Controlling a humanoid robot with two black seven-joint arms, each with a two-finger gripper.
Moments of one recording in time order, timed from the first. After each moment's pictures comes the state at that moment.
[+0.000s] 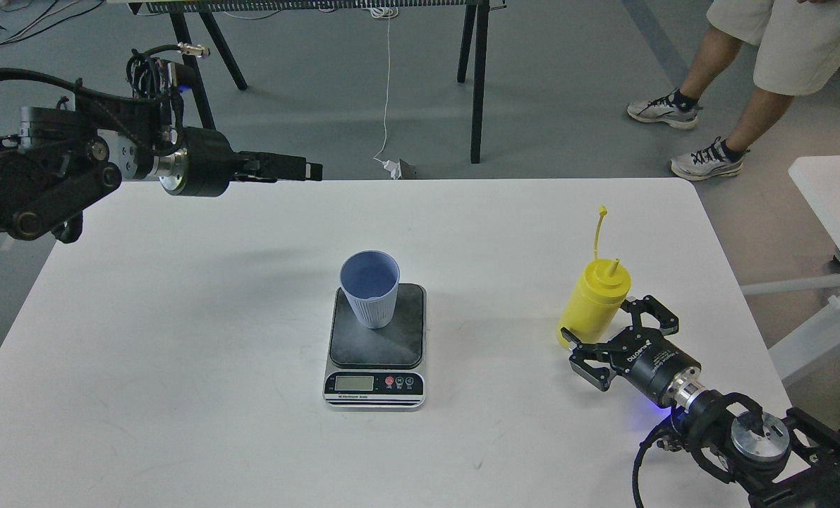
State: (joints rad) left arm -1.26 0.55 0.02 -0.81 1.25 -0.49 -0.49; right arm 0.23 -0.31 0.87 0.84 0.46 0.49 -0.23
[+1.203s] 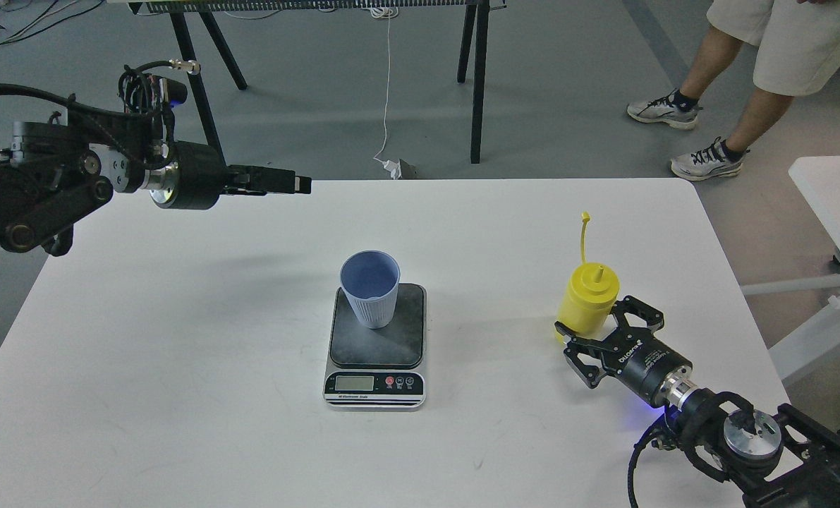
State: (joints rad) left arm -1.23 0.57 0.02 -0.81 1.26 -0.49 -0.49; right arm 0.24 -0.31 0.86 0.84 0.44 0.49 -0.23
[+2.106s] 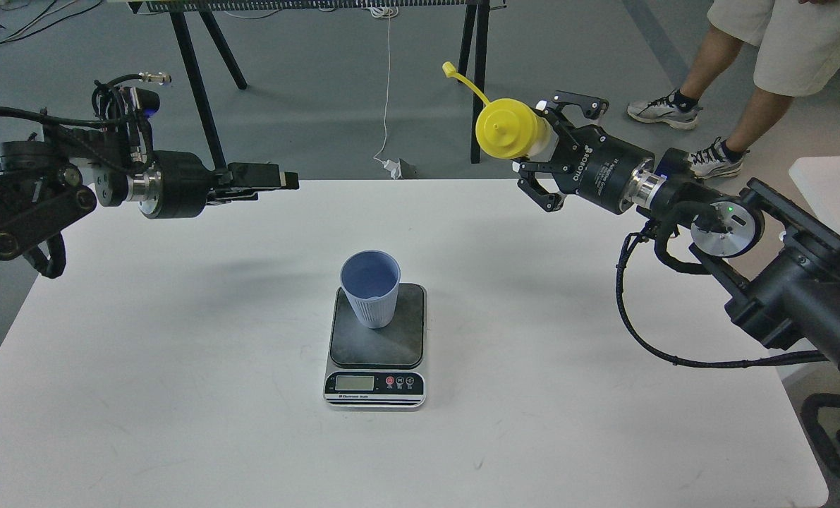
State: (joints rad) left arm -1.17 0.62 0.01 -0.80 1.09 -0.49 -0.49; right arm 0.87 -0.32 0.72 0.87 -0.07 0.45 -0.18
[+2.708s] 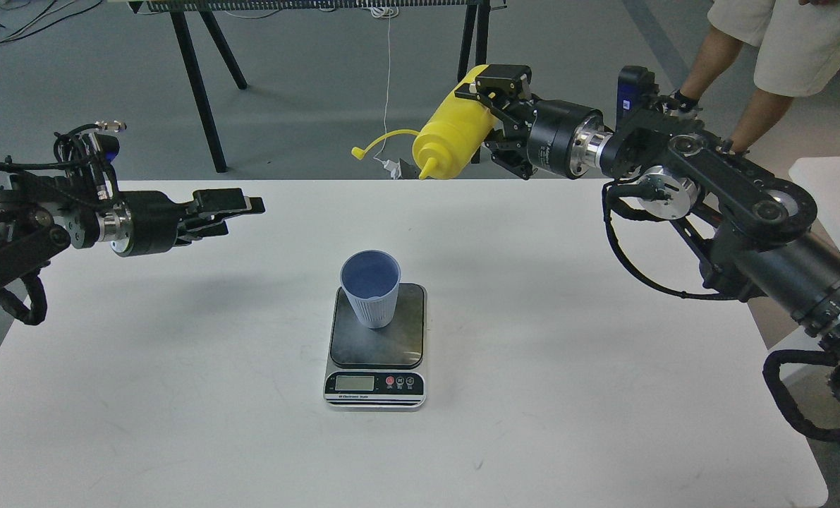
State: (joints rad) left arm -1.05 0.64 0.01 -0.75 0.97 -0.49 -0.49; right arm 1.00 -0.21 0.70 0.89 -0.76 0.36 -0.11
